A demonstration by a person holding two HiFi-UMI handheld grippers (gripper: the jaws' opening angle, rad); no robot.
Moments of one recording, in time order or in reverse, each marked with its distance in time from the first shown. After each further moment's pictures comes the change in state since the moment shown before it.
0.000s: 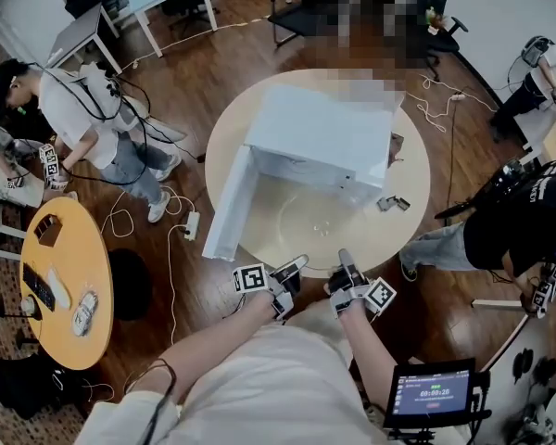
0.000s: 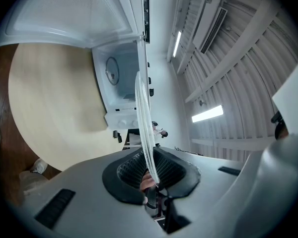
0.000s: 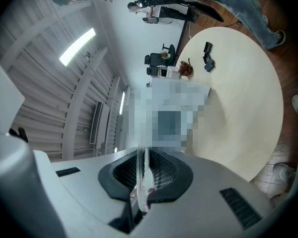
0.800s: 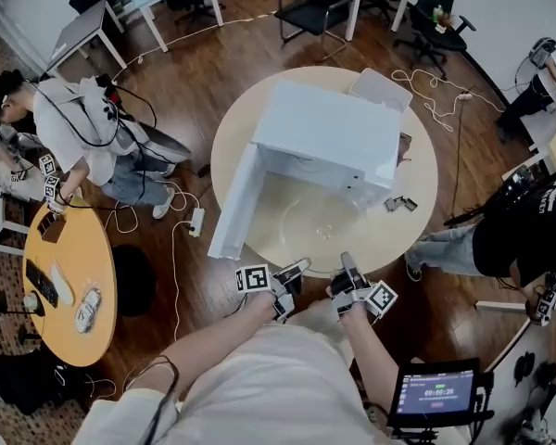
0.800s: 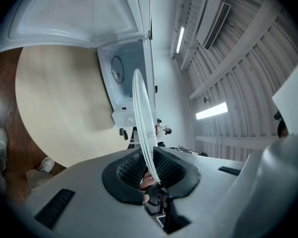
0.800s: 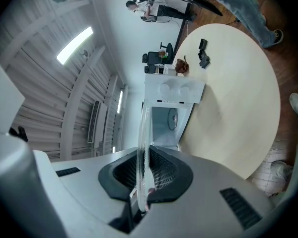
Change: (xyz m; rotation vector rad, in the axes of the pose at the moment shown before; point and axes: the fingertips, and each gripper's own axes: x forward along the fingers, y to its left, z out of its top) left arm -0.011 0.023 -0.001 -0.006 0.040 0.068; right arm 0.002 -0.019 -0.012 0.009 0.015 -0.023
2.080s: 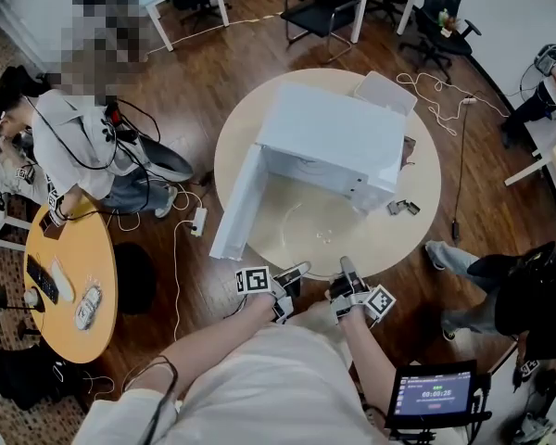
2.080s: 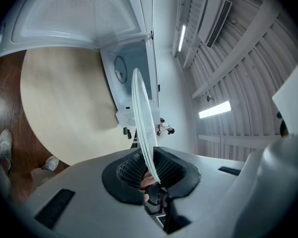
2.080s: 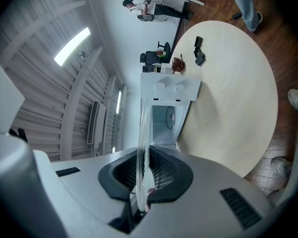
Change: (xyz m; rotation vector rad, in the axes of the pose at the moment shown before) left arm -0.006 0.013 0.000 0.002 0.013 0.058; right arm 0.002 -0.011 -0.006 0.030 0.002 0.000
